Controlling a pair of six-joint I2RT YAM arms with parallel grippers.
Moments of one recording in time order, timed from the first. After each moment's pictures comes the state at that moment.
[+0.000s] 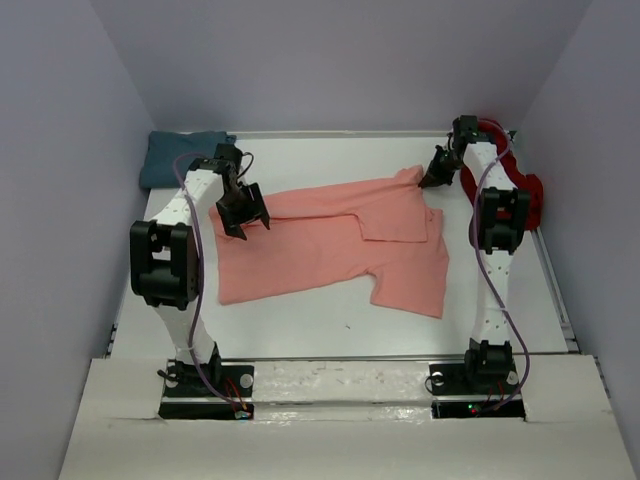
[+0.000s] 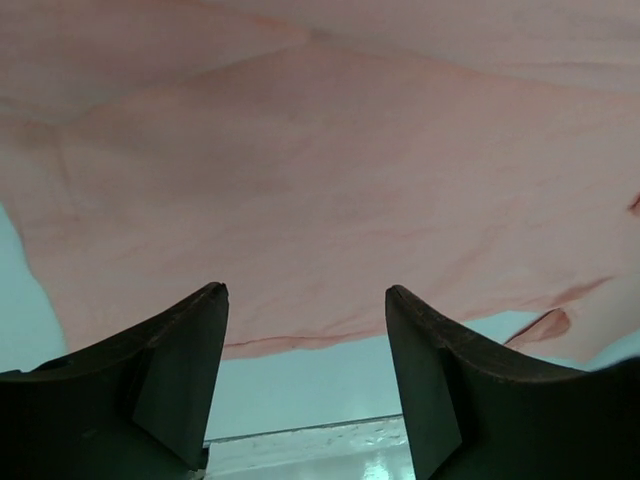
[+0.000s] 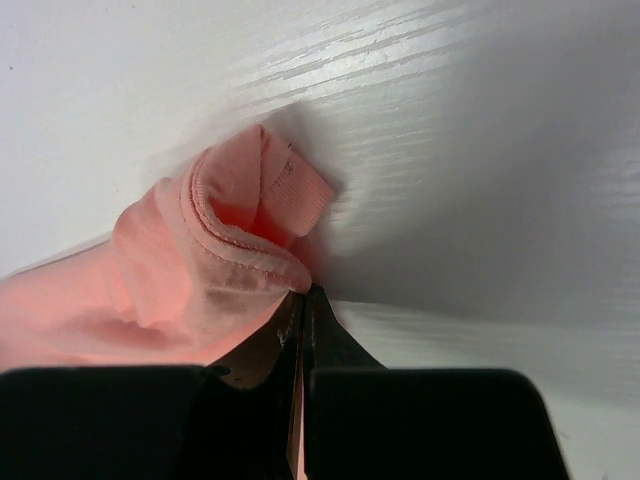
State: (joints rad) left arm -0.15 1.85 1.50 -0.94 0.19 -0.48; right arm -0.05 2.56 2.36 -0.93 -0.36 0.43
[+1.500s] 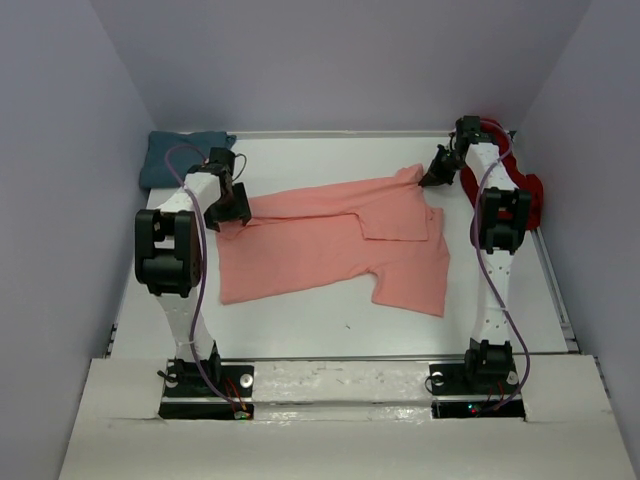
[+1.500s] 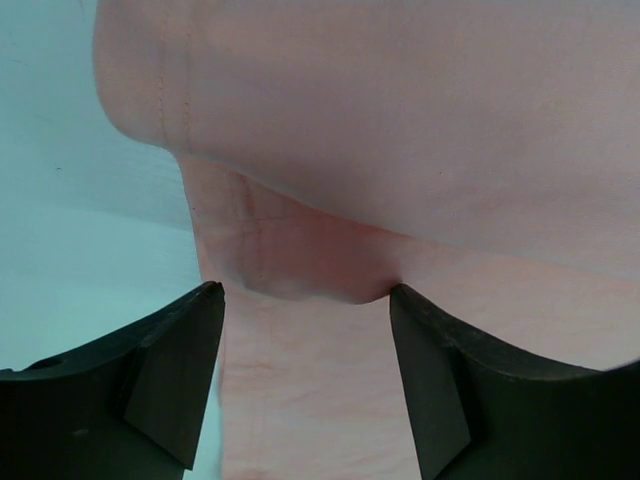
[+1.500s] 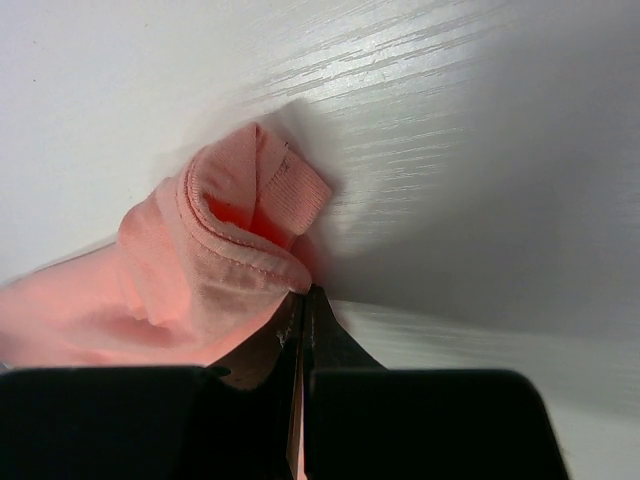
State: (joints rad) left arm -0.09 1.93 1.43 -0.73 -0.13 -0.33; right arm -0.07 2.59 2.37 -0.91 -0.40 0.44
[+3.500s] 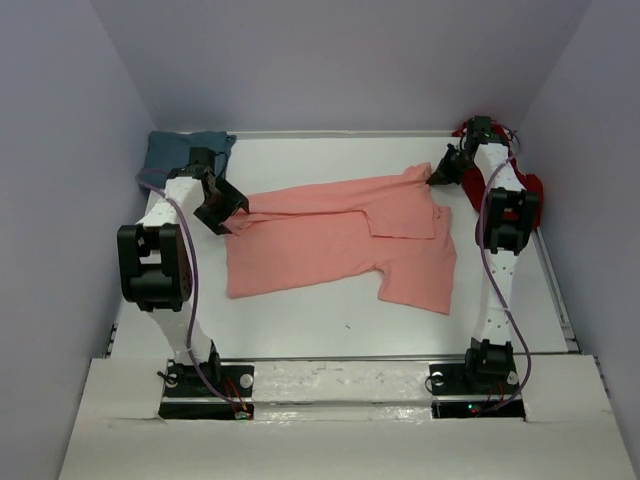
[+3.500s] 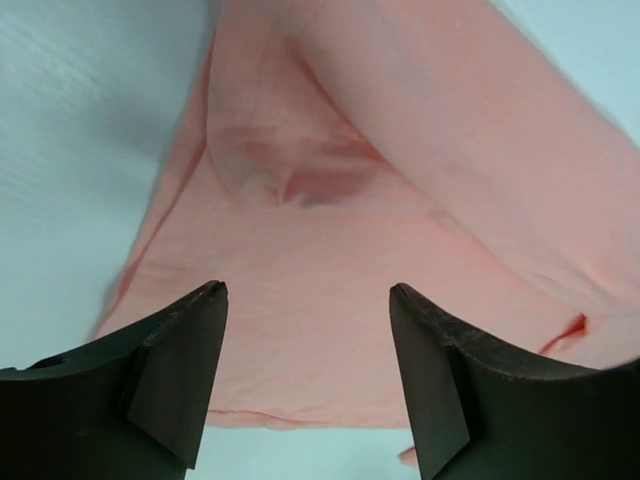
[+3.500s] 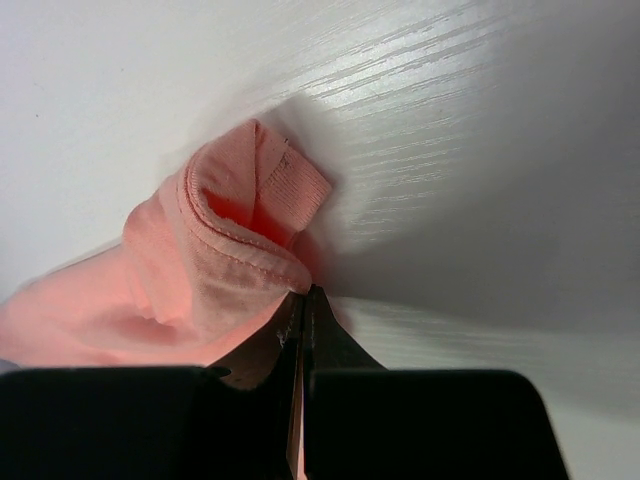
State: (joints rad) left arm -0.01 1.84 1.40 -0.75 0.08 -0.81; right arm -0.12 2.59 2.38 -0.91 -0.42 0.45
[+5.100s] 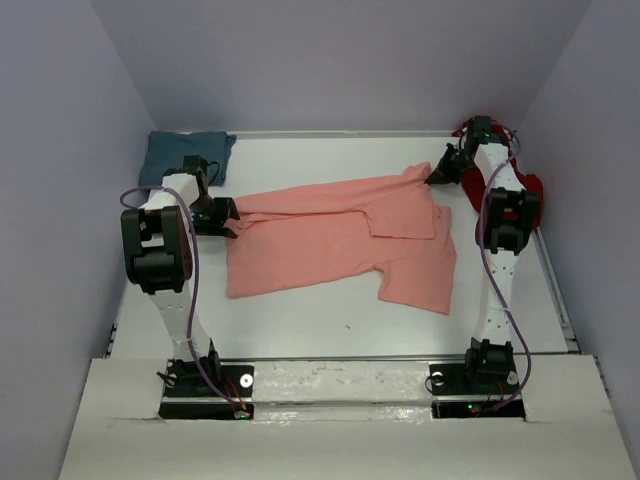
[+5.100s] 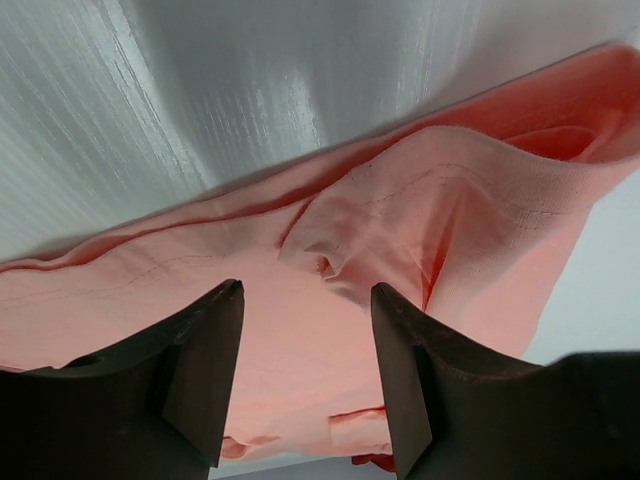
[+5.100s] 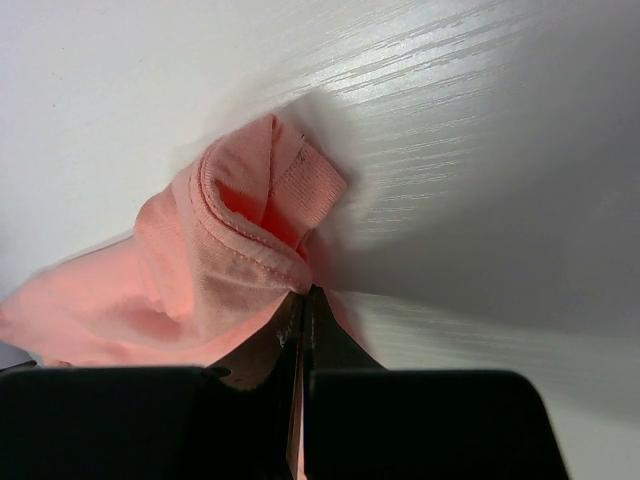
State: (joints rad) left arm 0.07 1.96 1.43 -0.87 0.11 -1.42; right arm -0.12 2.59 2.38 -0.91 -0.45 0.45
